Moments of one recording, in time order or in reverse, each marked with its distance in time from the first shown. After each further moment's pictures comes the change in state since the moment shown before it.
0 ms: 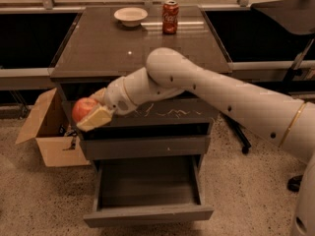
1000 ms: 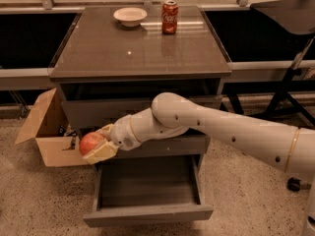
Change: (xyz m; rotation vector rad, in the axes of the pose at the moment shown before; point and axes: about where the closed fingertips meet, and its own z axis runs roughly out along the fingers) arm 0.088 0.043 0.040 -0.035 -0.044 0.138
